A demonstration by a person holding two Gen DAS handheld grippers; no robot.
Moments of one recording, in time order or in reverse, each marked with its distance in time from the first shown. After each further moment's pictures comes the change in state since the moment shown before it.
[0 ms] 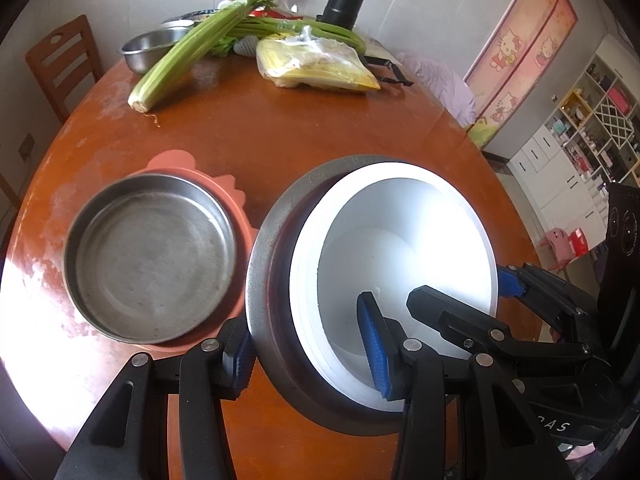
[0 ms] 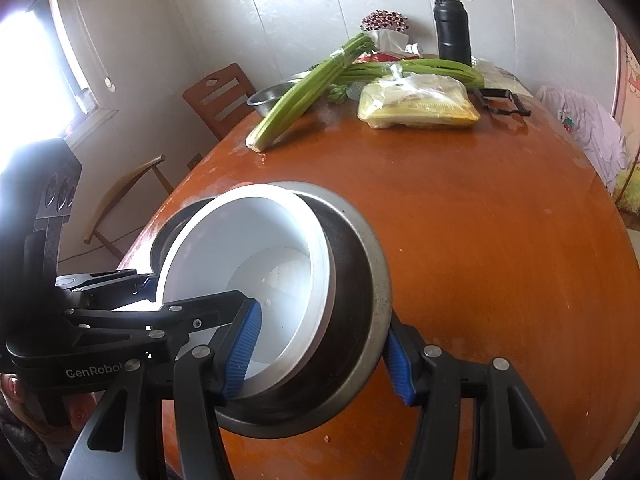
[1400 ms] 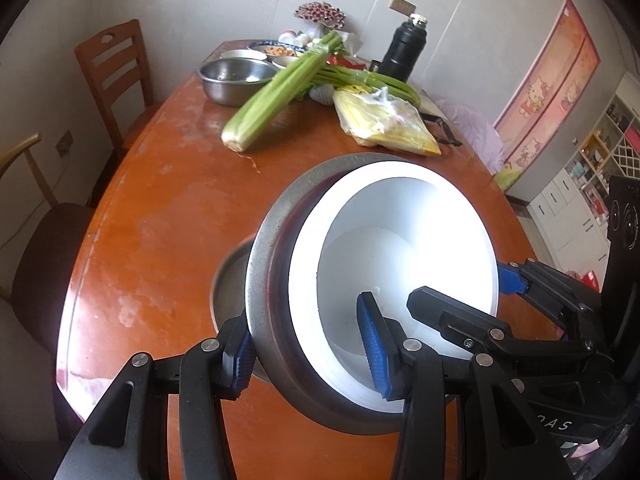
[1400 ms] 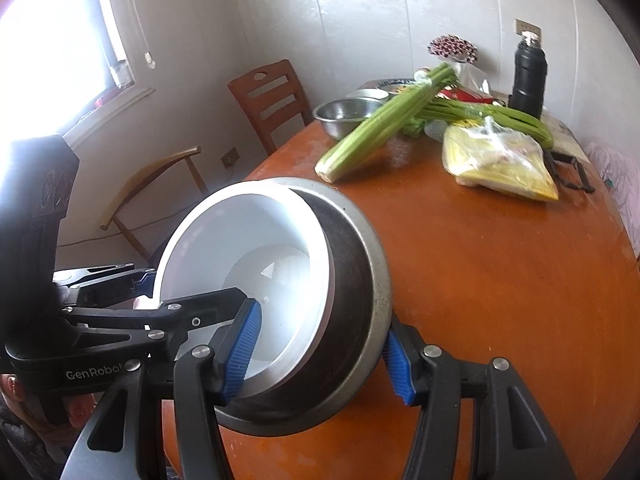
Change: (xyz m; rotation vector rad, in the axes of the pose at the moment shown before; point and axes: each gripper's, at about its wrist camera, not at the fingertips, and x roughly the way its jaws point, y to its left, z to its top) left arm -0.055 0.100 0.029 -0.097 -0.115 0.062; right arm 0.044 0.095 0.071 -0.163 -0.010 0.048
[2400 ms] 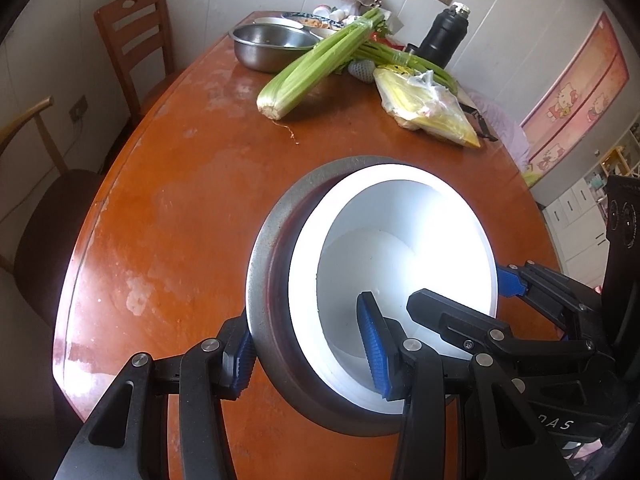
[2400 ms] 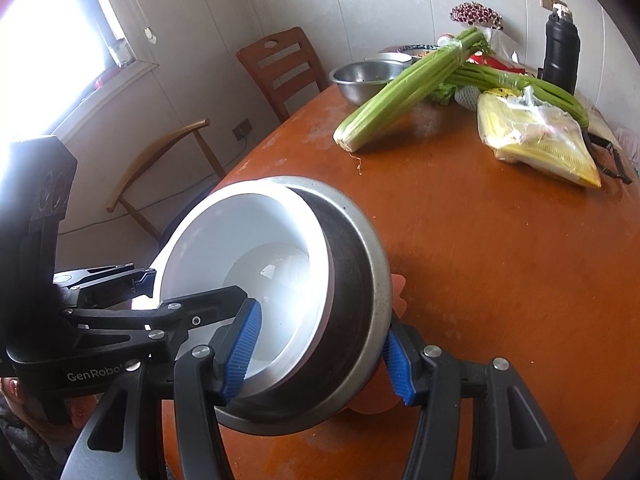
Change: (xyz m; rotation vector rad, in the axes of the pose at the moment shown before) left arm 0.035 0.030 0.001 -0.080 0.087 0.048; right arm 0.059 -0.003 0.011 0.012 0.124 0.073
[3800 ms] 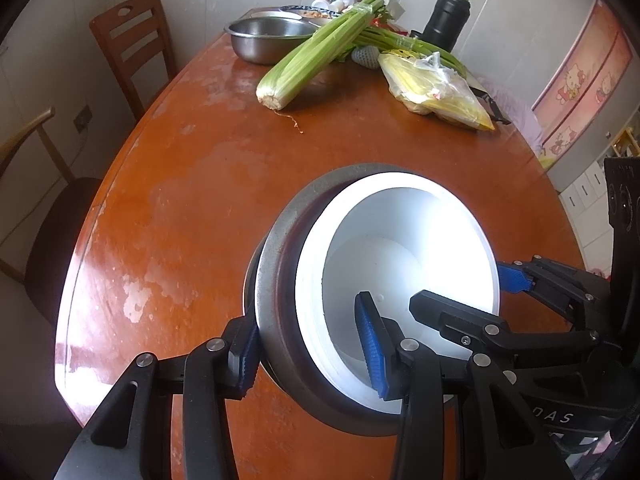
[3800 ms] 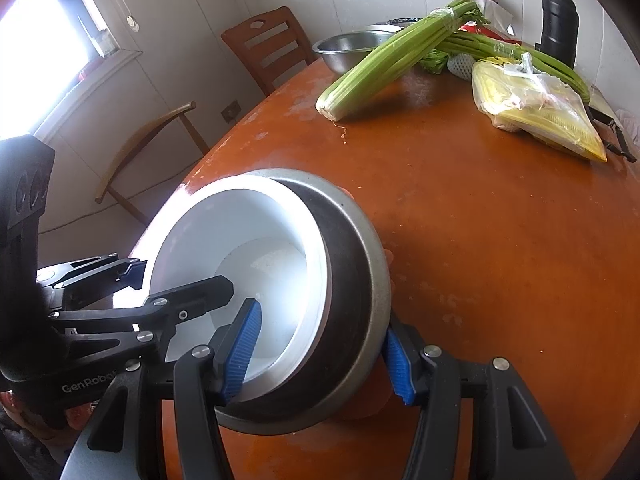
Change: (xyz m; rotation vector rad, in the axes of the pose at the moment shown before) left arm 0.024 -0.007 -0.002 0.051 0.008 0.071; right arm 0.024 -0.013 -0.007 0.030 0.075 -0.020
